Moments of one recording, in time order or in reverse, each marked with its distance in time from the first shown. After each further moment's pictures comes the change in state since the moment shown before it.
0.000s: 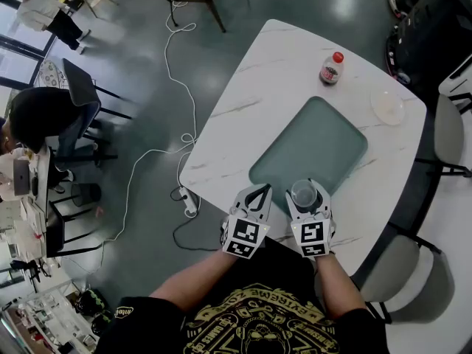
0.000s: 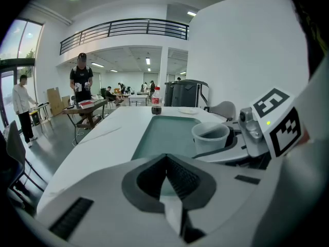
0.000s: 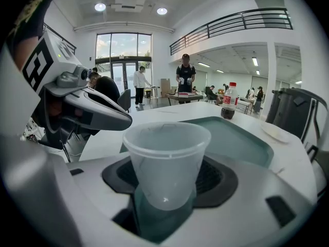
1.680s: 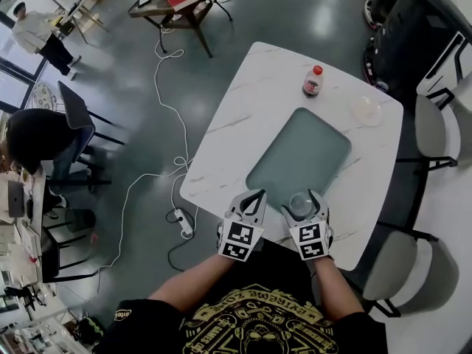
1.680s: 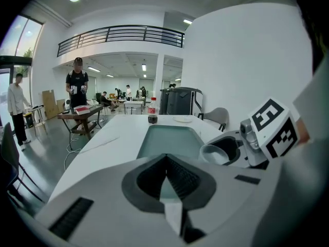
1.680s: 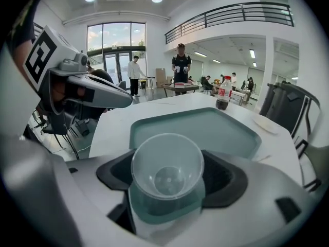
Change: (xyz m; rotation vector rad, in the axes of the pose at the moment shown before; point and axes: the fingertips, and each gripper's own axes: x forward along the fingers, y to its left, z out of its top) left arm -0.026 0.001 0.024 0.023 -0.085 -0.062; right arm -0.024 0.011 -0.019 0.040 0.131 -0.051
